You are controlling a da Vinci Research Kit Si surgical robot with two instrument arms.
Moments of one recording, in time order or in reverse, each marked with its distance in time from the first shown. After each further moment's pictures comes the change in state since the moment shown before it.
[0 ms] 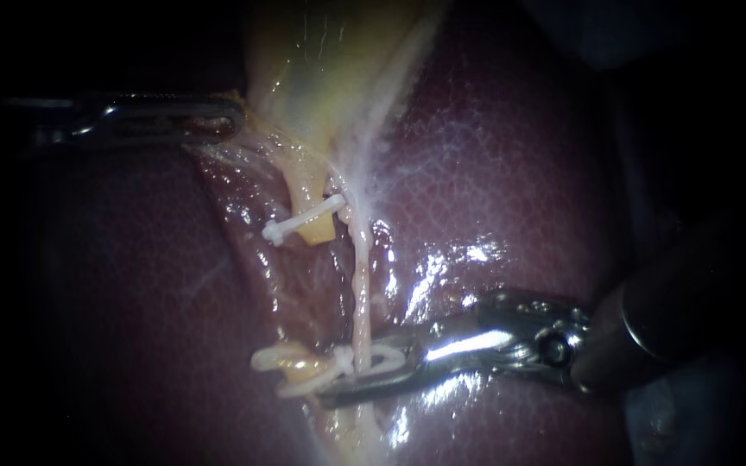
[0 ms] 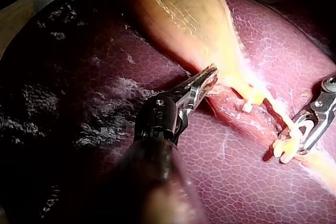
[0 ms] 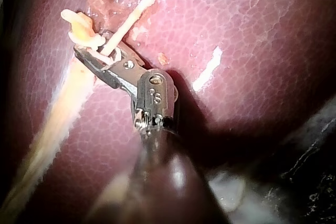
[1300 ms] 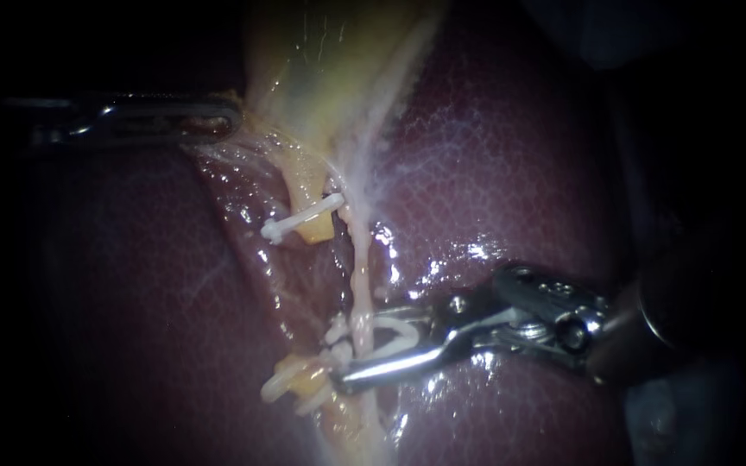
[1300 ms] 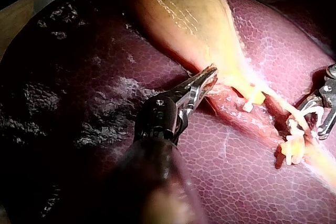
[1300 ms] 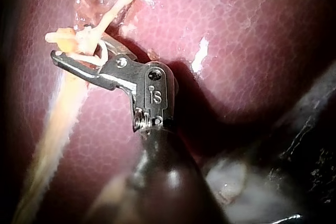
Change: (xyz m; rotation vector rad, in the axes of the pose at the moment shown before) right arm 0.002 0.000 -0.002 0.295 0.163 -0.077; left arm 0.000 0.000 0.000 0.000 0.000 0.001
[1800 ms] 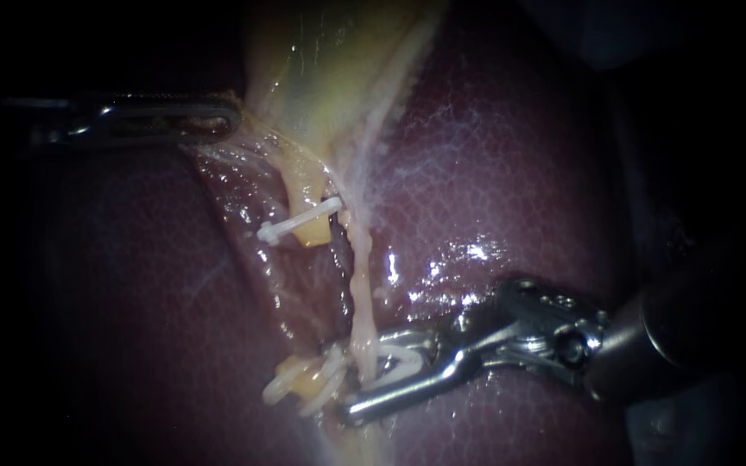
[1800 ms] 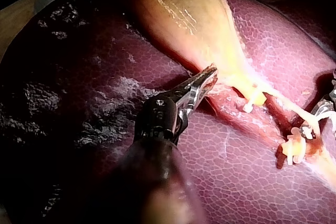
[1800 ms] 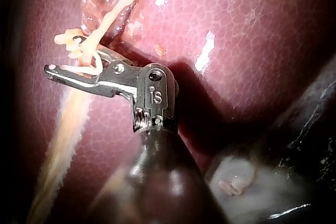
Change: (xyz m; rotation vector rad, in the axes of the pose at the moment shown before) right arm 0.000 -0.002 0.001 0.077 0.001 0.045; left arm 0.000 0.000 0.000 -0.001 0.000 0.000
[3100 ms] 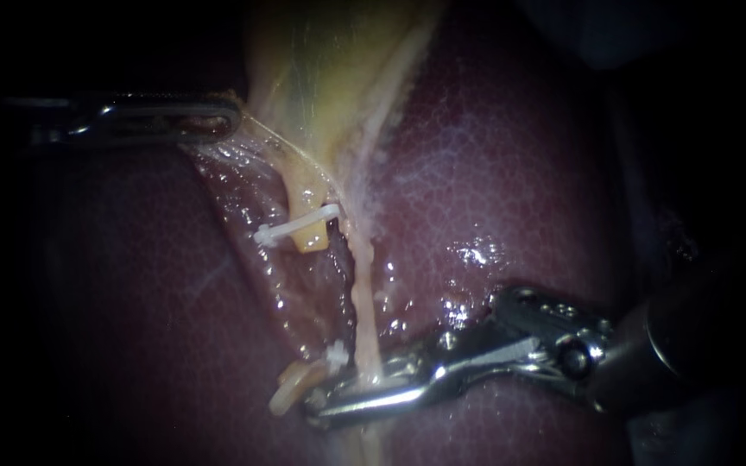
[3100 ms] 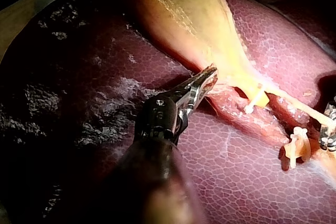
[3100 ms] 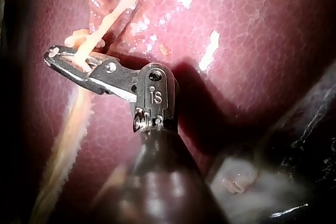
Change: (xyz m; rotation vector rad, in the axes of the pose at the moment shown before) right arm 0.000 -0.001 0.001 -0.010 -0.039 -0.032; left arm 0.000 0.000 0.000 -0.001 0.006 0.000
